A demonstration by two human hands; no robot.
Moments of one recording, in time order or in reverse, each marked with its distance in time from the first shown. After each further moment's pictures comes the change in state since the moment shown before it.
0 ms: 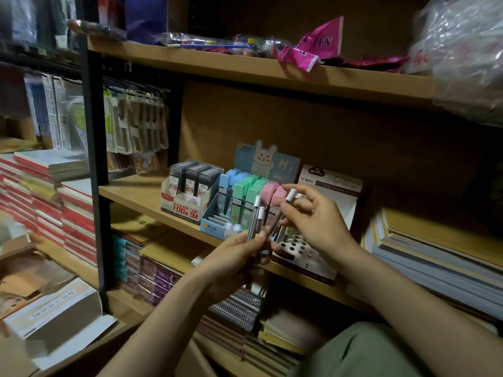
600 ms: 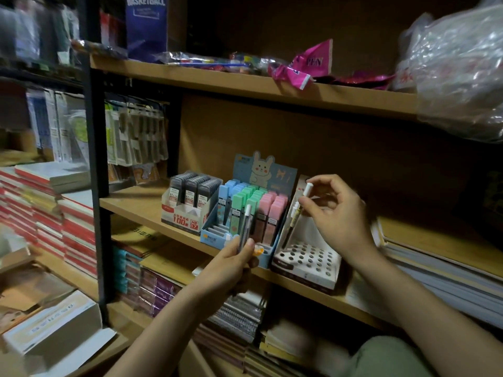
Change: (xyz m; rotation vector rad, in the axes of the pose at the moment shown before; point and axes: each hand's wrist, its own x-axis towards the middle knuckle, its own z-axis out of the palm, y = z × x) left_hand 0.001 -0.004 -0.019 0.195 0.136 0.018; right_hand 0.009 -0.016 -0.027 -0.276 0.221 -0.276
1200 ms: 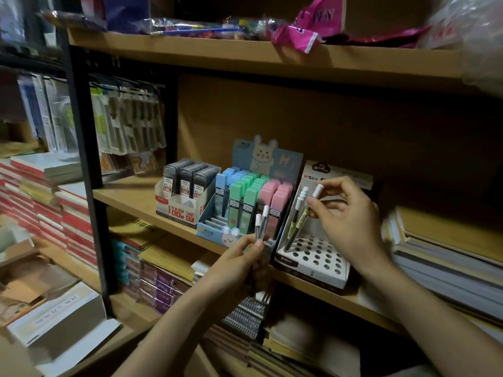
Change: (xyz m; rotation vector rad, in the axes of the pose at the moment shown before) left_hand 0.023 -0.024 0.006 -0.208 -0.034 -0.052; right_hand -0.002 0.047 0.004 -0.050 0.064 0.049
